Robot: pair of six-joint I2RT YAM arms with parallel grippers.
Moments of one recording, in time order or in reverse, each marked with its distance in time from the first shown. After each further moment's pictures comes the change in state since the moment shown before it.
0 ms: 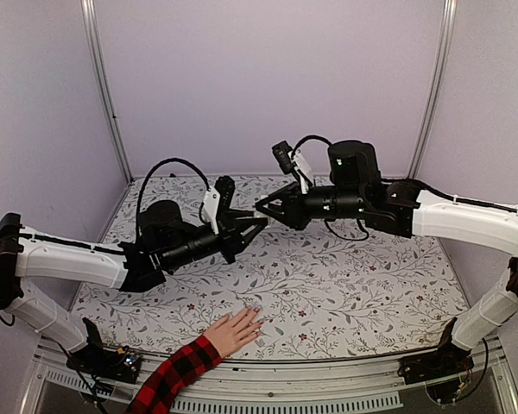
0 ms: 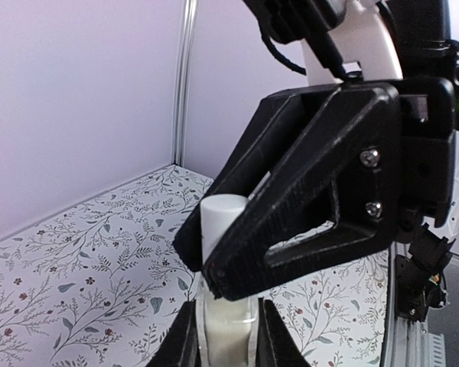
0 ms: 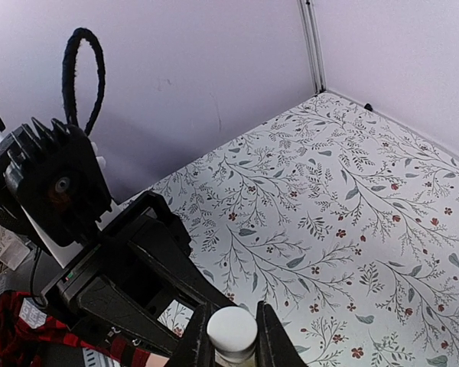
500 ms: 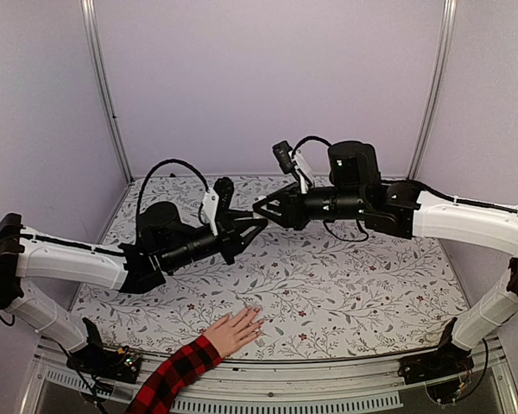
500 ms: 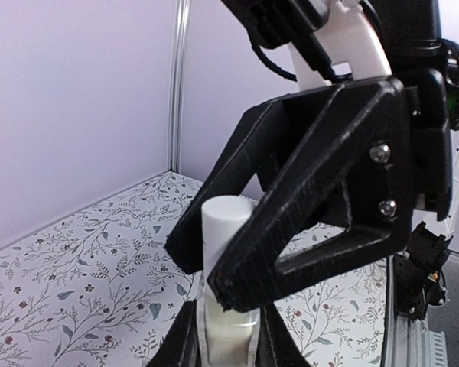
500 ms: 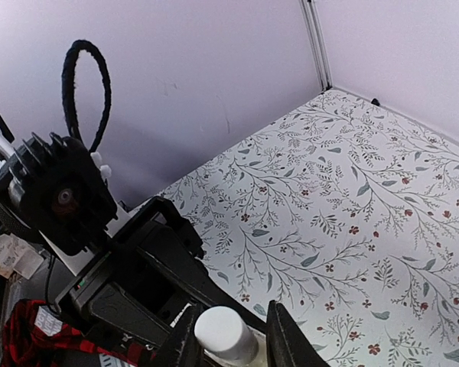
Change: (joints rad) left arm 0.002 0.000 -0.014 0.042 0.026 0.018; right arm 0.003 -0.011 -0.011 0.008 -0.003 0.040
